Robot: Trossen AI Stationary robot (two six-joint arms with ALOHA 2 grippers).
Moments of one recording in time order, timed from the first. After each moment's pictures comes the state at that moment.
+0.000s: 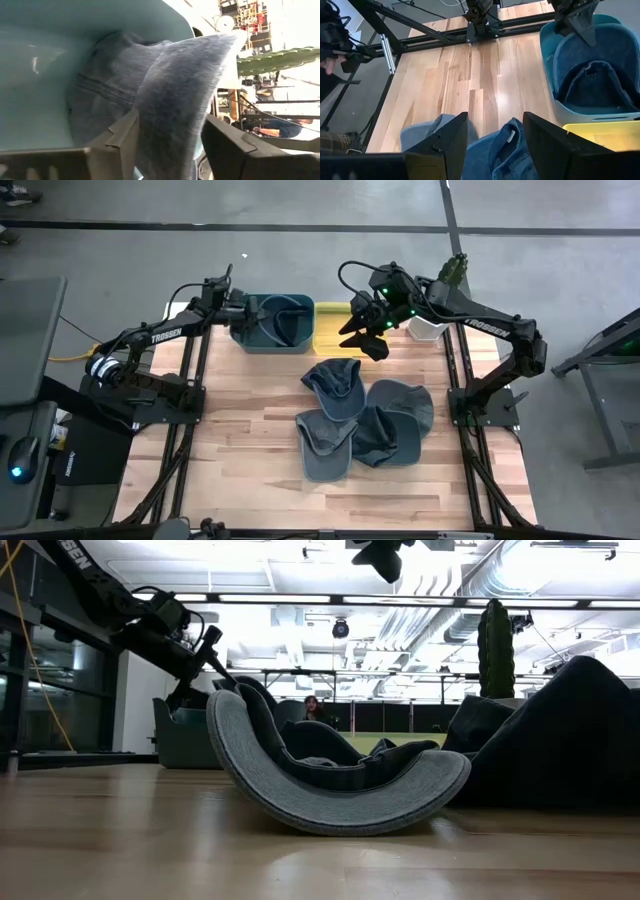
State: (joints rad) left arm 1.05 1.30 0.64 0.14 0.62 -0.92; right arm -0.36 1.52 1.65 -0.78 -0.45 -0.05
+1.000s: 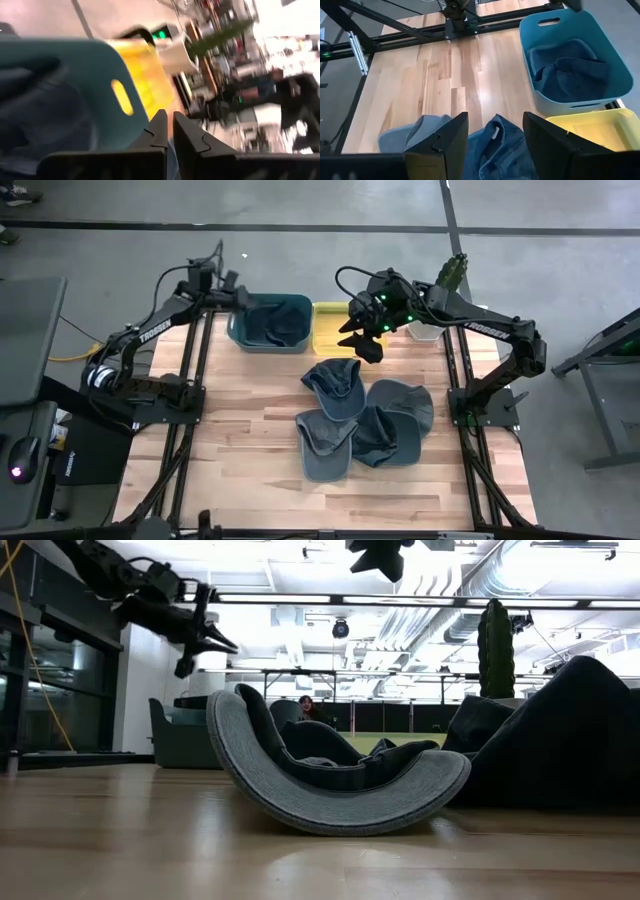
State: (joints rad) left arm 1.11 1.22 0.83 -0.04 0.86 -0.69; right arm -0.31 1.52 1.65 -0.78 -0.29 -0.02
